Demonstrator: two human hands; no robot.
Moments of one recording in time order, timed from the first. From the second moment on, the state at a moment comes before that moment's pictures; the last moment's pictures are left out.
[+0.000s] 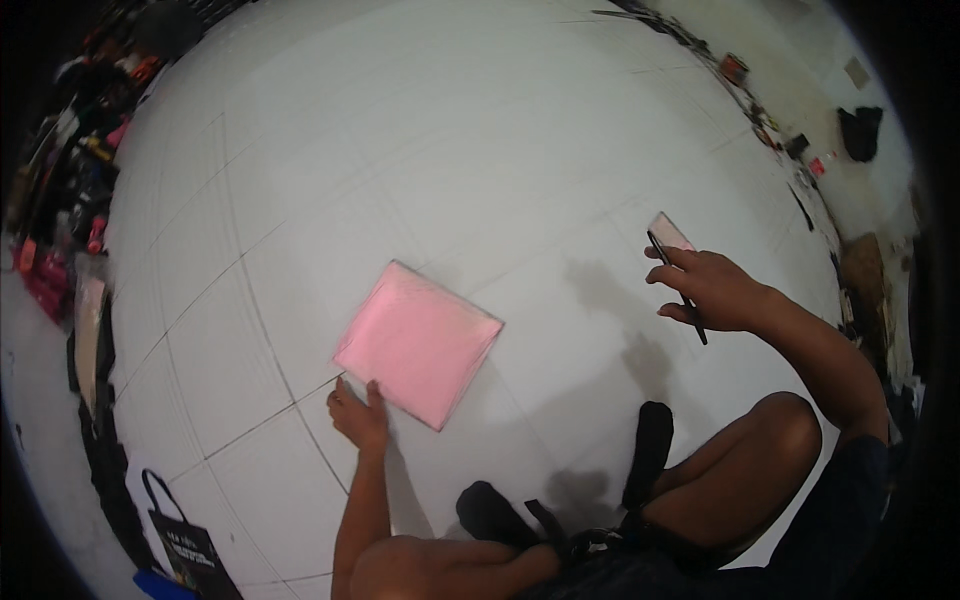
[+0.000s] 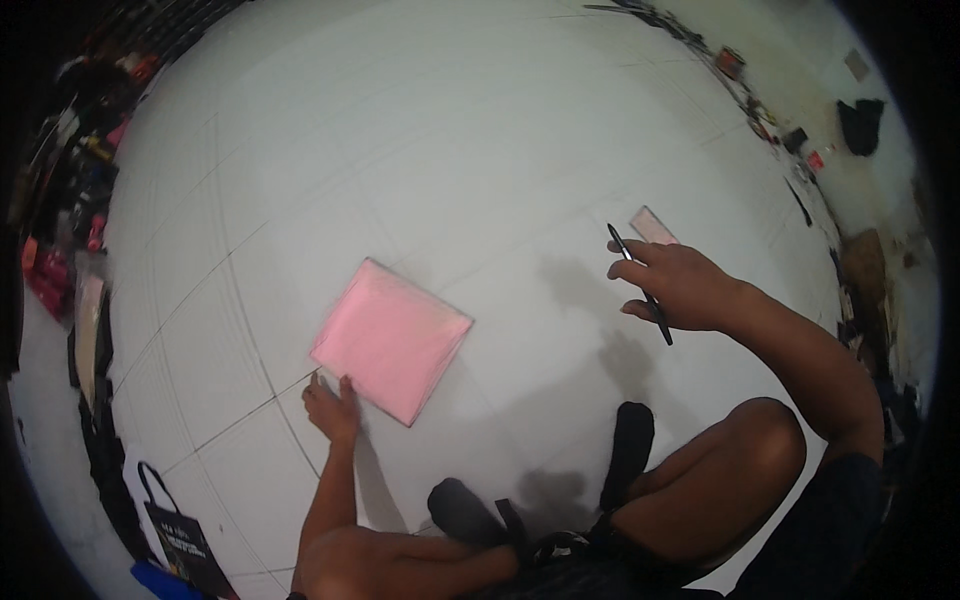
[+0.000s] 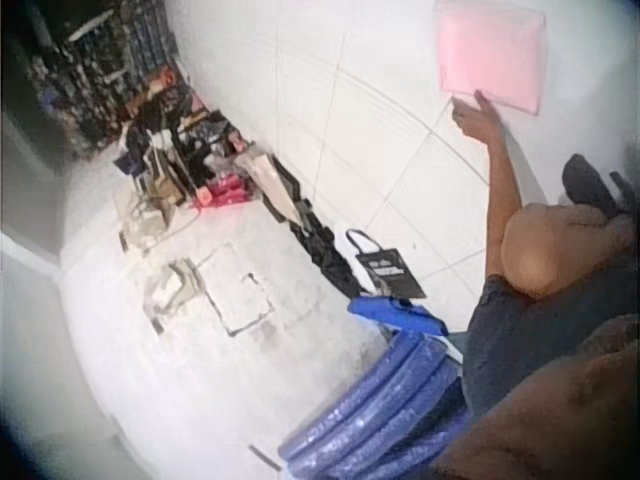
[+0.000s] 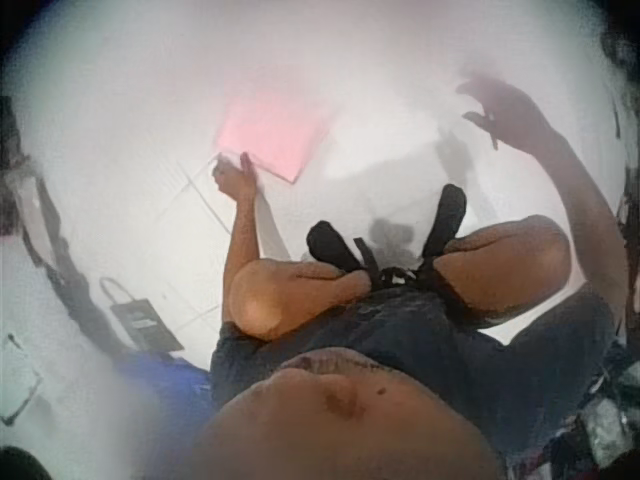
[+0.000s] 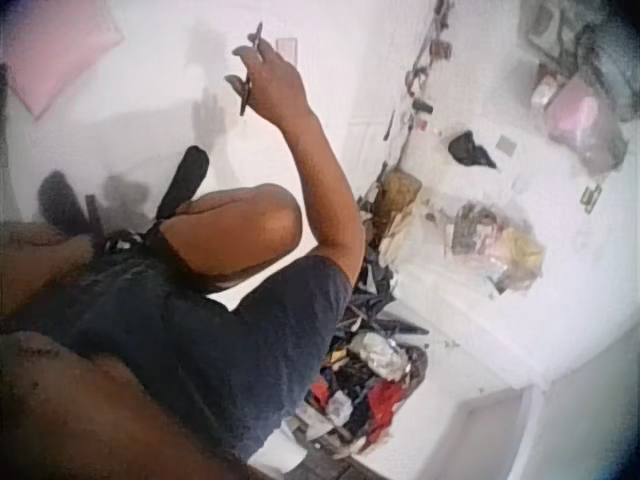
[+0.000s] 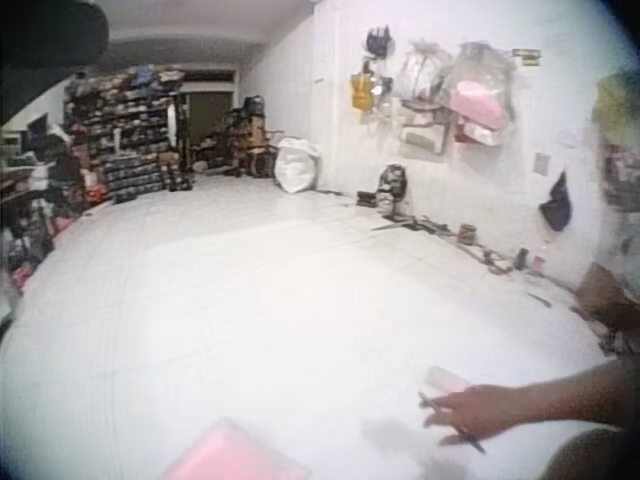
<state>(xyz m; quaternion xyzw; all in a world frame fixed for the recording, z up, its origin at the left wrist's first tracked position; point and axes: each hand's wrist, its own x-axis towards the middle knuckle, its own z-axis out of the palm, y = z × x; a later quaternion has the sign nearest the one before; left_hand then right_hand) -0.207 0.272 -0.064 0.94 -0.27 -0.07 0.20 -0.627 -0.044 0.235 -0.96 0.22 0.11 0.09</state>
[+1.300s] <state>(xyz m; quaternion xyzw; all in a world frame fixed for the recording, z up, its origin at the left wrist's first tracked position) -0.187 0.255 -0.070 0.92 -0.22 -0.15 0.30 -0.641 -0.057 0.107 -0.83 0.27 0.30 0.38</state>
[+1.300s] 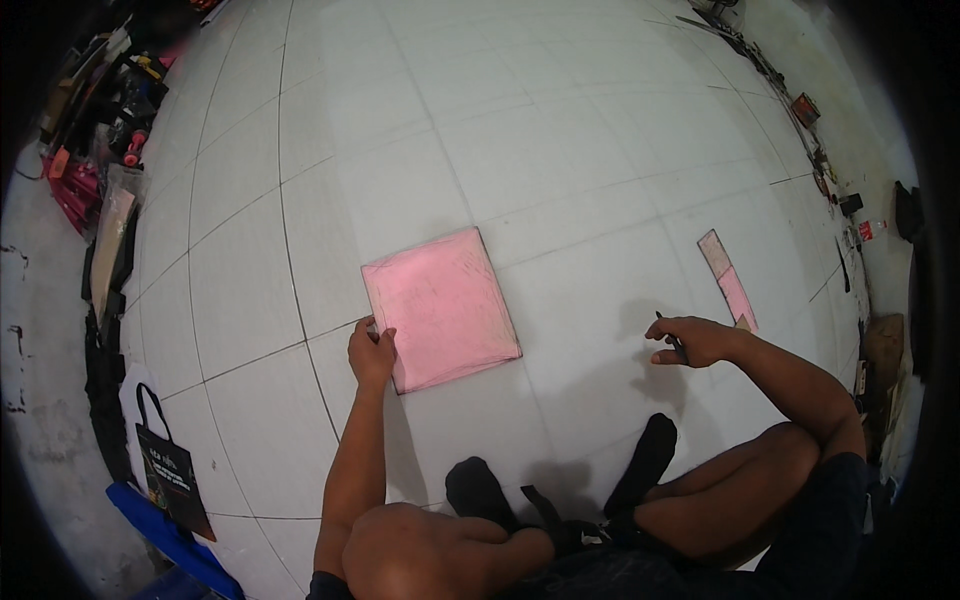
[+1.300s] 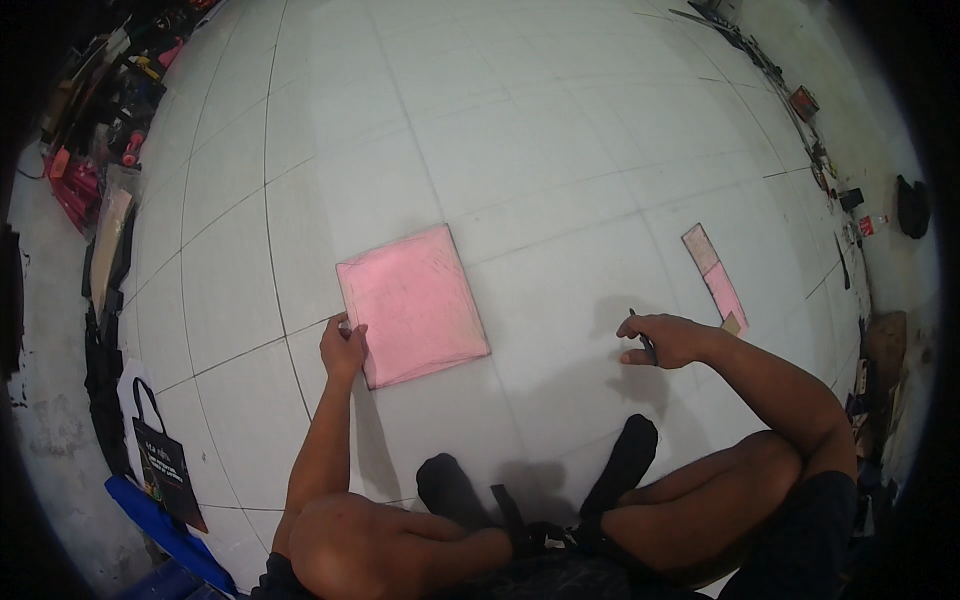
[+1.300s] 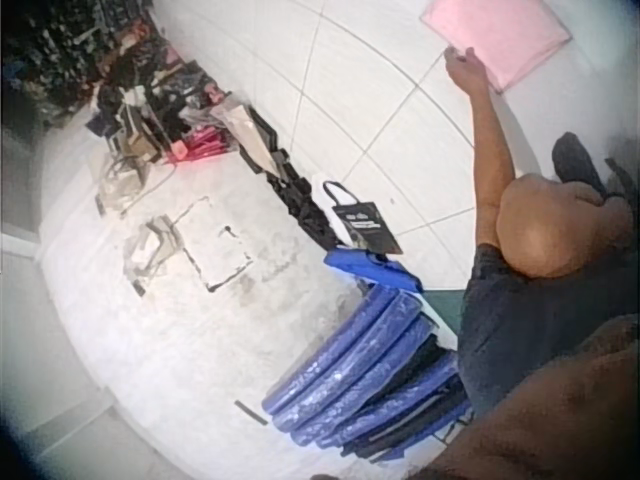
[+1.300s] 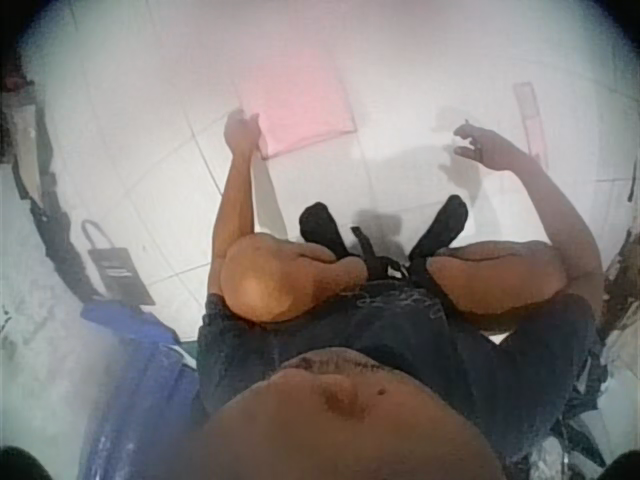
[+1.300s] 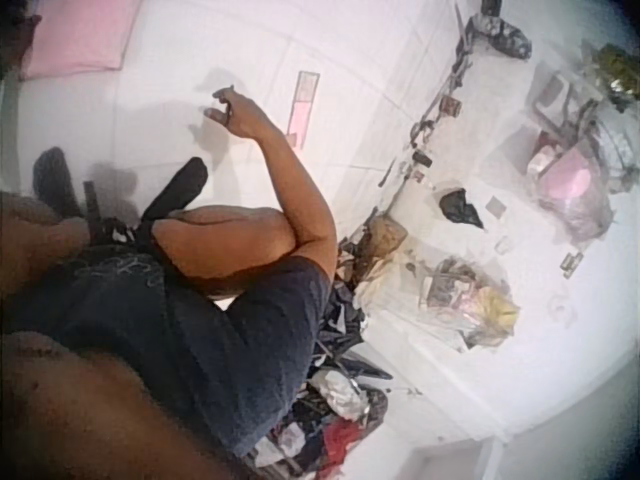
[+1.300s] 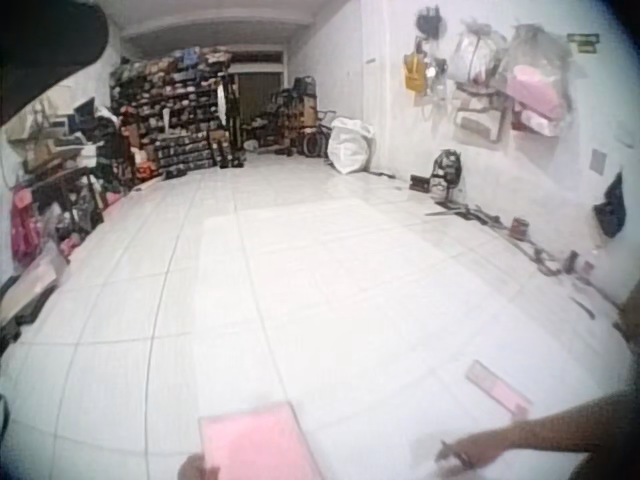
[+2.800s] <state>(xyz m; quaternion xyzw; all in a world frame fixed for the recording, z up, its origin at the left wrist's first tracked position) -0.197 0.259 -0.060 0.90 -0.22 -0.15 0.33 -0.427 0.044 -0.067 -0.92 0.28 -0.17 0.22</state>
